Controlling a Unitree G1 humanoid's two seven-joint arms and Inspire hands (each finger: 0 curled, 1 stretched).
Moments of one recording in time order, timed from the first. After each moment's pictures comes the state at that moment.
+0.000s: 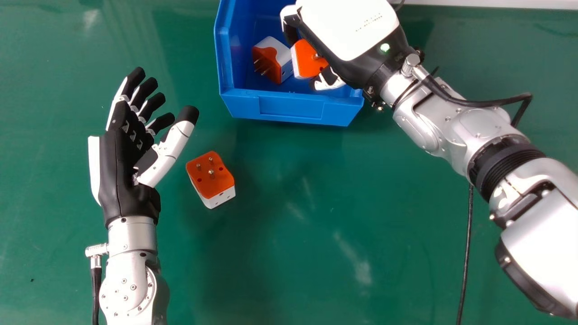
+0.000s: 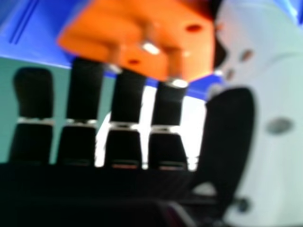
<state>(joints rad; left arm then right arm) -0.19 0.07 0.21 0.56 -0.12 -0.59 0.01 -1.13 -0.26 0.70 1.25 -1.03 -0.35 -0.71</state>
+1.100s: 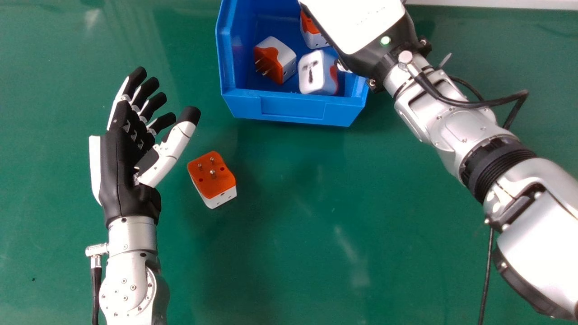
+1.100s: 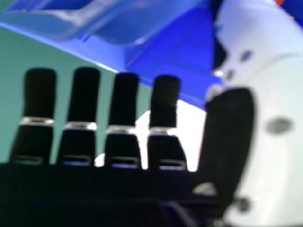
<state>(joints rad) -0.19 0.07 0.22 0.56 -0.12 -0.59 0.01 -1.14 -0.25 0.79 1.21 -1.10 -0.03 -0.66</state>
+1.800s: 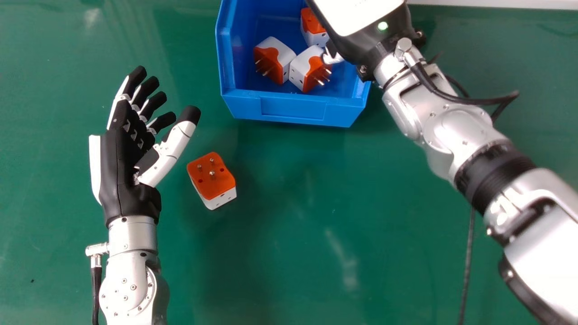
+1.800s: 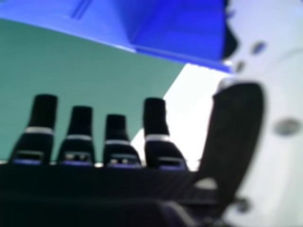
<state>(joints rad) -0.19 0.07 0.22 0.56 -0.12 -0.59 0.01 -0.98 -0.27 0.65 0.79 -0.98 0.07 -0.49</state>
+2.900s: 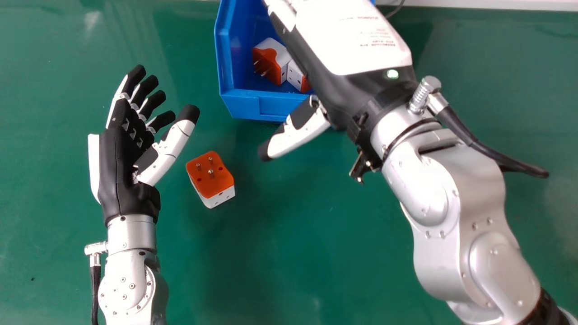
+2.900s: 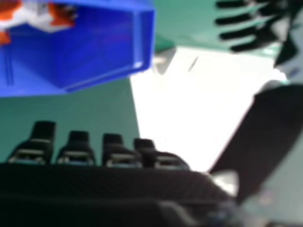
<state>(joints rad) -0.20 0.07 0.22 0.56 -0.12 -0.59 0.00 -0.50 -0.22 0.54 -0.44 -1.11 0.49 0.59</state>
